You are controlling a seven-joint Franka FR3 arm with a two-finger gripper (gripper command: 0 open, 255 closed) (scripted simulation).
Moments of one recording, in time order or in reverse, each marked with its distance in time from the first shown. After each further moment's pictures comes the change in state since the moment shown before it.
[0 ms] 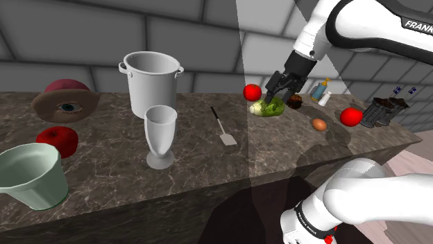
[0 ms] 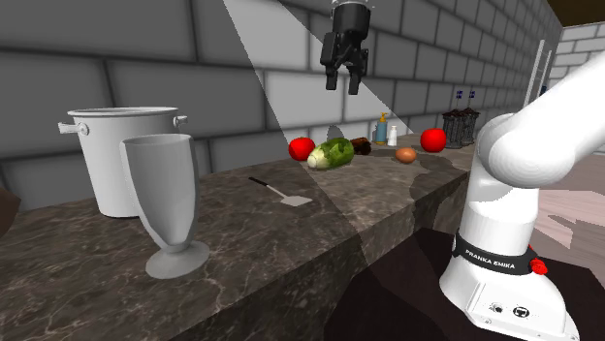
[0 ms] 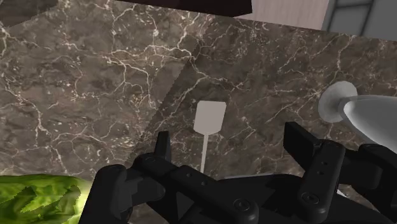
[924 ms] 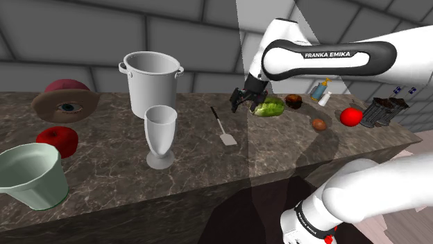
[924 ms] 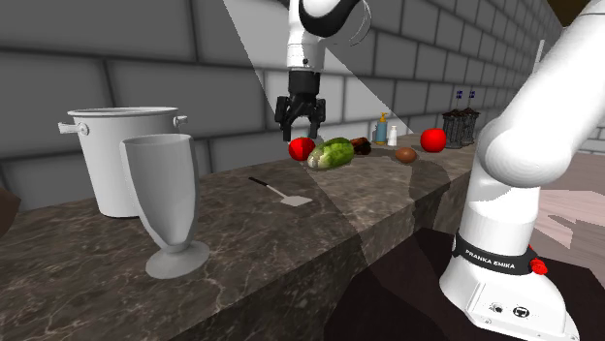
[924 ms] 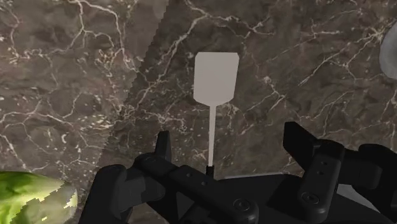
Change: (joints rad) arm -0.036 0.349 0.091 -0.043 -0.027 0.405 0.108
